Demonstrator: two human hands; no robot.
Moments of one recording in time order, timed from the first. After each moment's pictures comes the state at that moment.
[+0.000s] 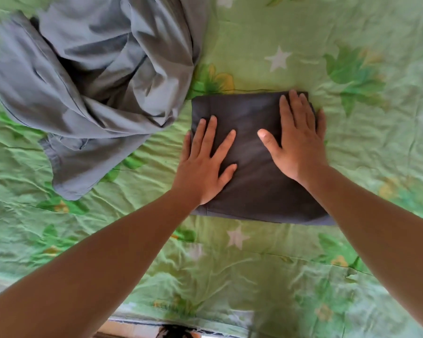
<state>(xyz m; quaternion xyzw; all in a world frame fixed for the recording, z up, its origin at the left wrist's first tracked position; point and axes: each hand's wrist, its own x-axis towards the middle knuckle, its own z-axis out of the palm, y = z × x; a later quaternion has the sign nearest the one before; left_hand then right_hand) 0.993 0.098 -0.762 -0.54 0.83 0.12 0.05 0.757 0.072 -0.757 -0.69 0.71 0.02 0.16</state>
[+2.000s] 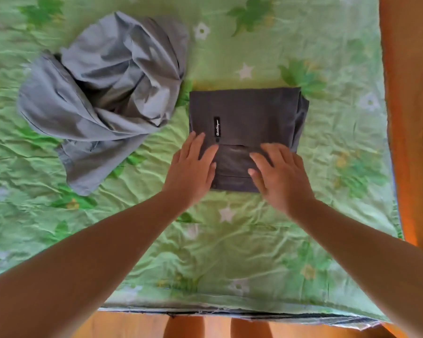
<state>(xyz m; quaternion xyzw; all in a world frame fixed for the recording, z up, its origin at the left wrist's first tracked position) 0.997 0.135 -0.698 -0.51 0.85 0.13 -0.01 0.765 0.192 -0.693 -0.74 0.66 -0.01 0.09</state>
